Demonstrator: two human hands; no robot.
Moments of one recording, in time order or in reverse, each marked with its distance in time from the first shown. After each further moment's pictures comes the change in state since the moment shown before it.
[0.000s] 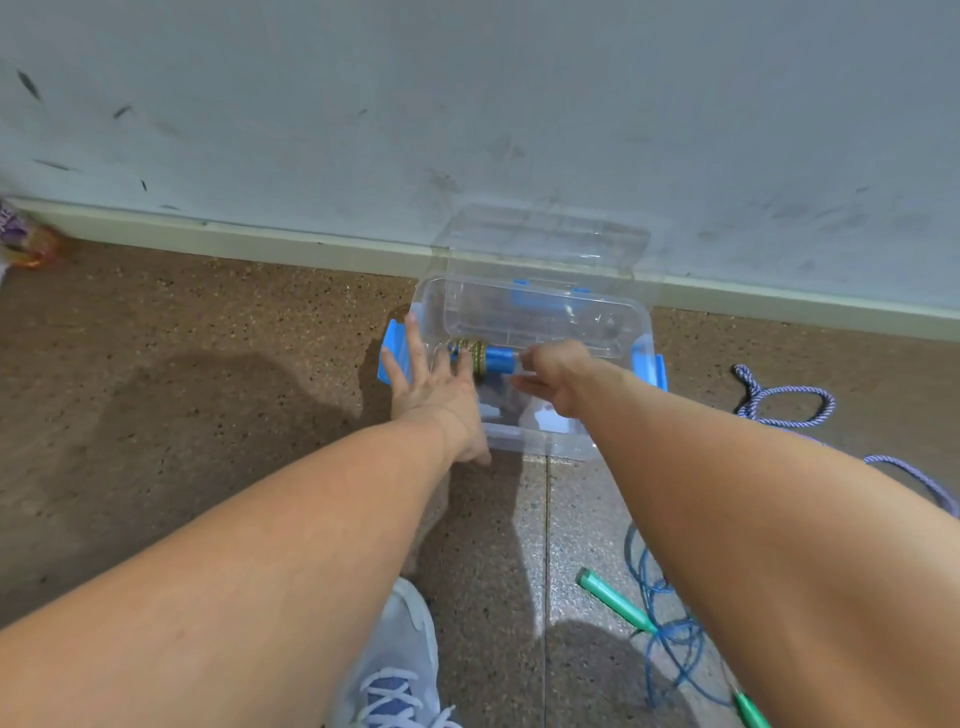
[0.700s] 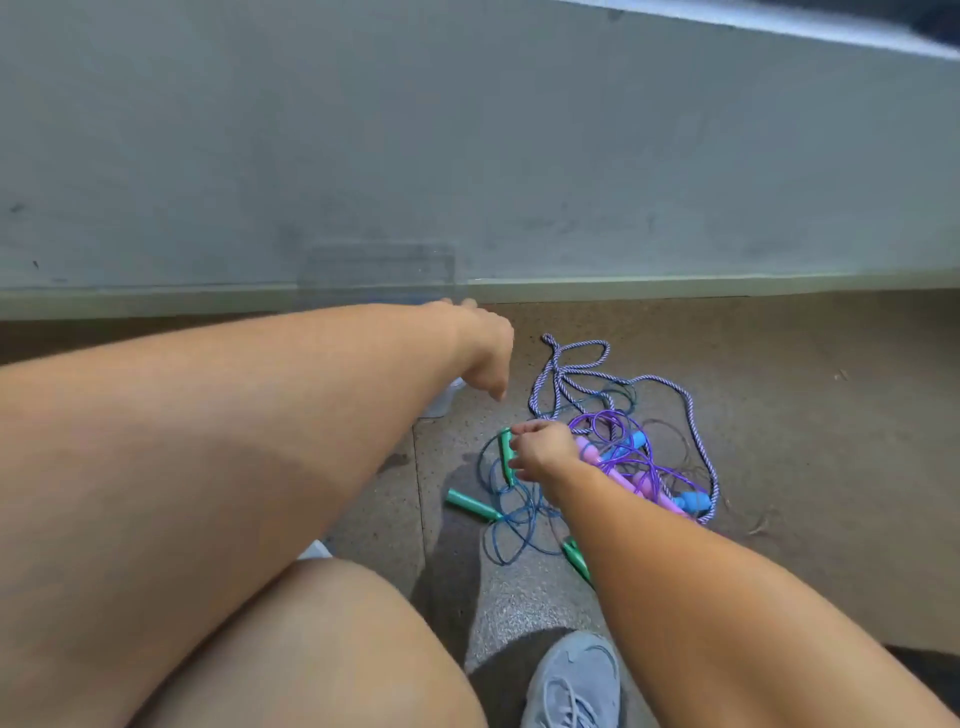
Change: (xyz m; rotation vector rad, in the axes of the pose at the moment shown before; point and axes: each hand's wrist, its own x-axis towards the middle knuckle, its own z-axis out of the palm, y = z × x) left_hand -0.200 0.146 -0.130 0.280 0.108 0.556; right_hand -0.198 0.143 -0.153 -0.022 0.335 -0.029
